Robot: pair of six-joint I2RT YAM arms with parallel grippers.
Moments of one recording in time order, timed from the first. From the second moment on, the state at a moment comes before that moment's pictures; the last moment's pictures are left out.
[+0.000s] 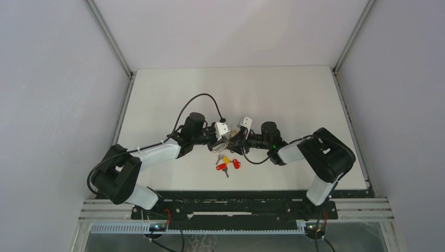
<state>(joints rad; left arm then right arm) -0.62 1.46 0.71 0.17 0.53 0.45 0.61 1.72 0.54 0.94 -0.71 -0.01</state>
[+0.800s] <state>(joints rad) -0.62 1.46 0.71 0.16 0.56 0.47 0.54 1.61 0.53 0.82 -0.73 -0.17</state>
